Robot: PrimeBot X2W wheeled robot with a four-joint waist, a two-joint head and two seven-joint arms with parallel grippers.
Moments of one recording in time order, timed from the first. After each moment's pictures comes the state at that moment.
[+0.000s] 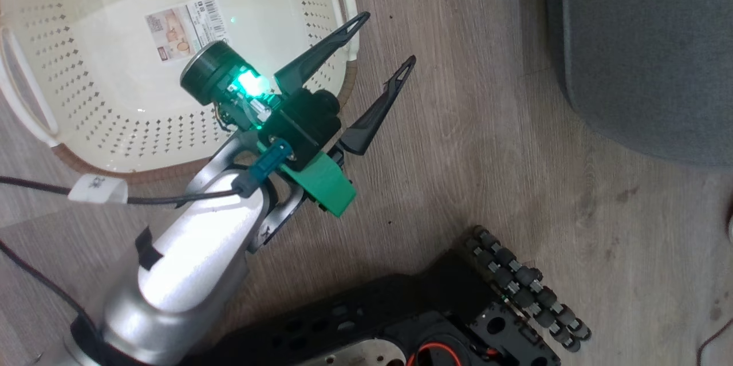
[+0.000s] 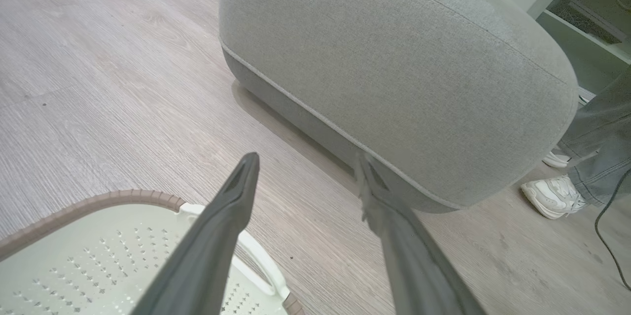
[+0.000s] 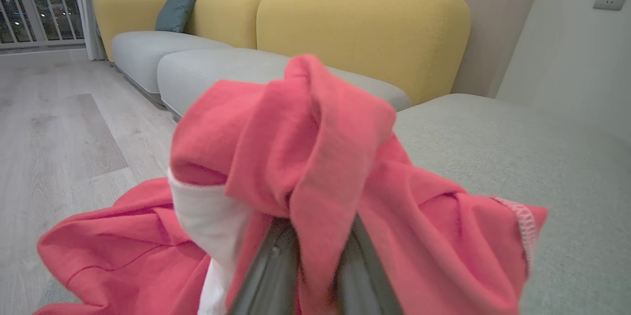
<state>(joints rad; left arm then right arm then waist) -0.67 0.24 -0.68 0.05 -0.20 -0.05 -0.13 -1.36 -0.33 -0.78 0.86 0.02 0.13 -0.26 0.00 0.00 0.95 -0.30</state>
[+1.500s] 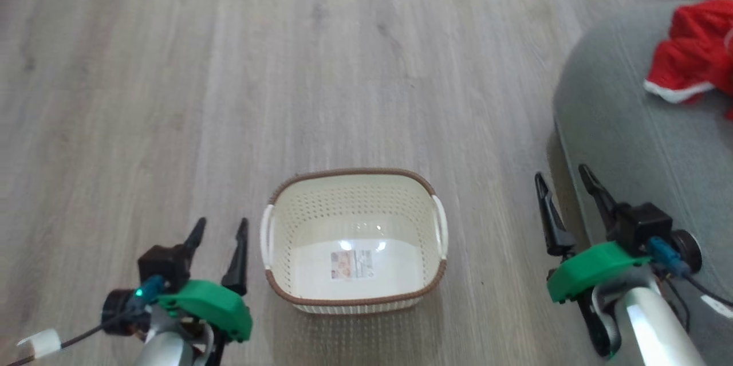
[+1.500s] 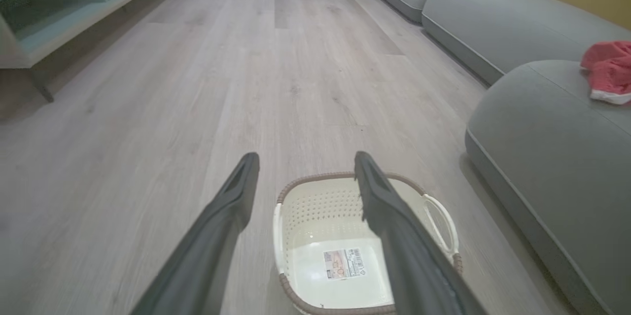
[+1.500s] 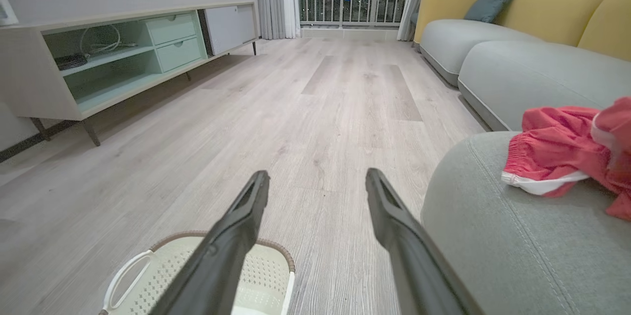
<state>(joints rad) -0.12 0.13 -0.24 0.38 -0.32 0.02 -0.25 -0.16 -0.10 0.04 0.35 0.11 0.13 -0.26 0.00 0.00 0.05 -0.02</state>
